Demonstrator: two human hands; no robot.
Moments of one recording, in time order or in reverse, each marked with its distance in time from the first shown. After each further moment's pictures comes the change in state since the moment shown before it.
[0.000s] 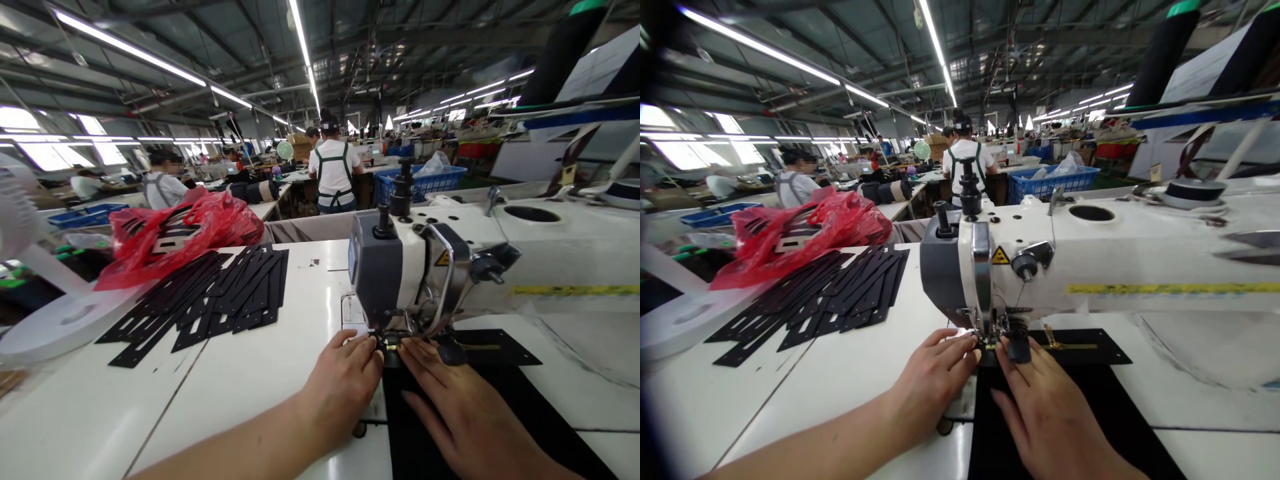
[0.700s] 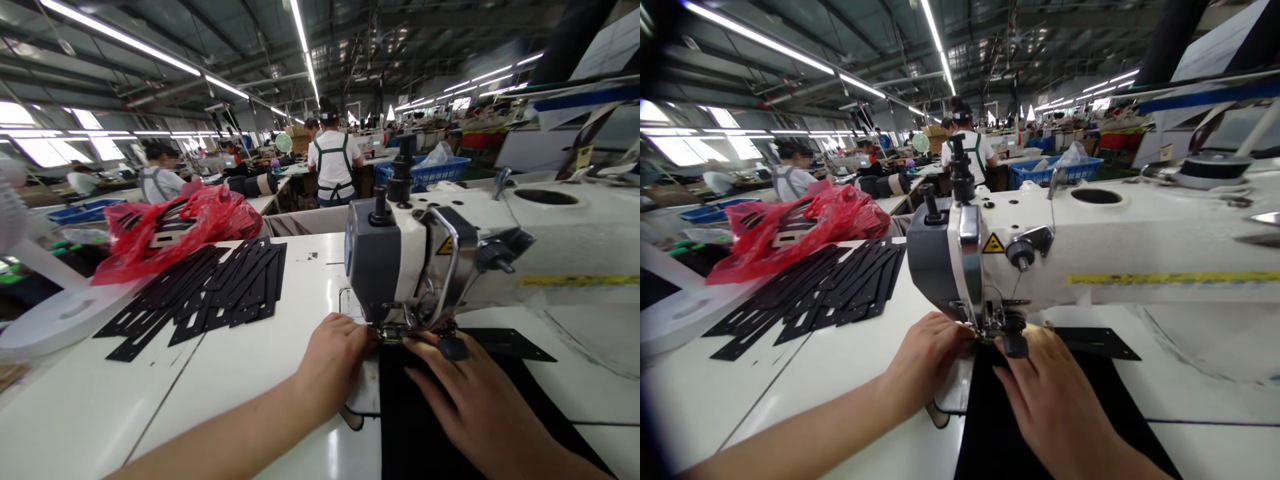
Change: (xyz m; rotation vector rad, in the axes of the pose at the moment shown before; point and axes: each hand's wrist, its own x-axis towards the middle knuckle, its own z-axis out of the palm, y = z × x) left_hand 0.008 -0.012 -0.001 -0.278 0.091 -0.189; right_hand 0.006 0.004 -0.003 0.119 0.076 0.073
